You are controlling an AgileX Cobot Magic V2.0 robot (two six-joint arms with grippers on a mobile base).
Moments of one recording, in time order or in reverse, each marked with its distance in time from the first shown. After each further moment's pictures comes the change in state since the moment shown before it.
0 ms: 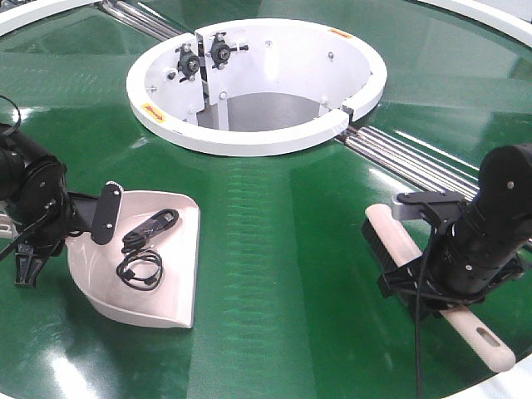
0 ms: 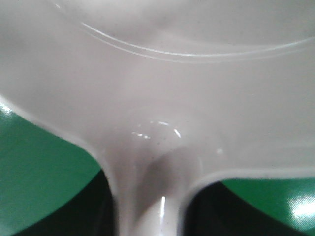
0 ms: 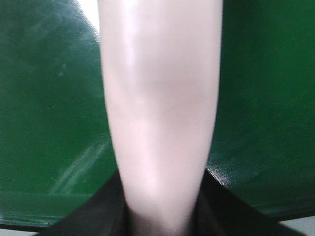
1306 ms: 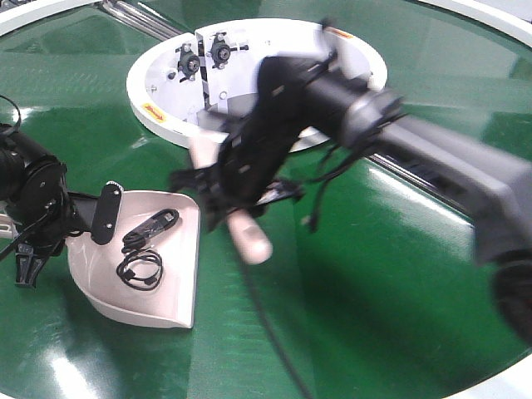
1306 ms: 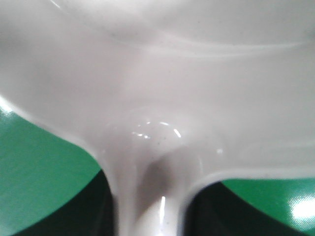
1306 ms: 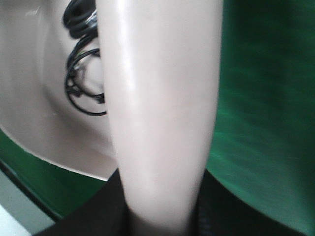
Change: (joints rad) left arm 0.000 0.000 0.000 0.000 0.000 0.000; right arm 0.365 0.536 -0.957 0.197 0.205 0.287
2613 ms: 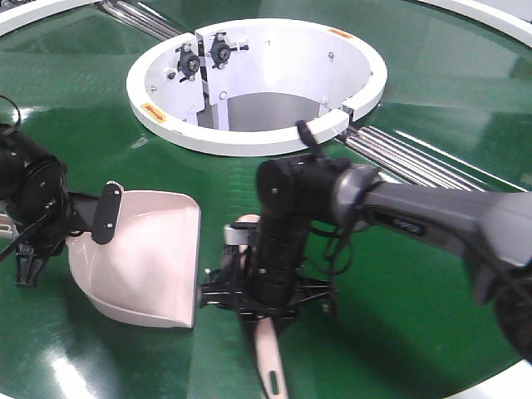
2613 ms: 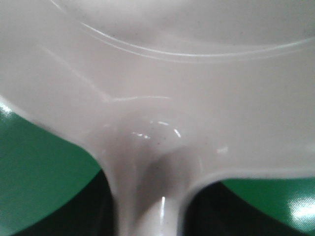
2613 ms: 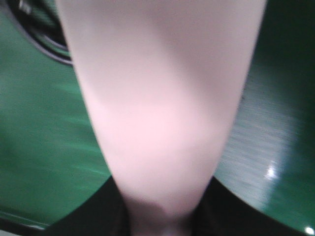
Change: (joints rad) left arm 0.000 0.000 0.000 -0.003 -0.002 0.001; right arm 0.083 0.003 0.407 -0.013 -0.014 0.112
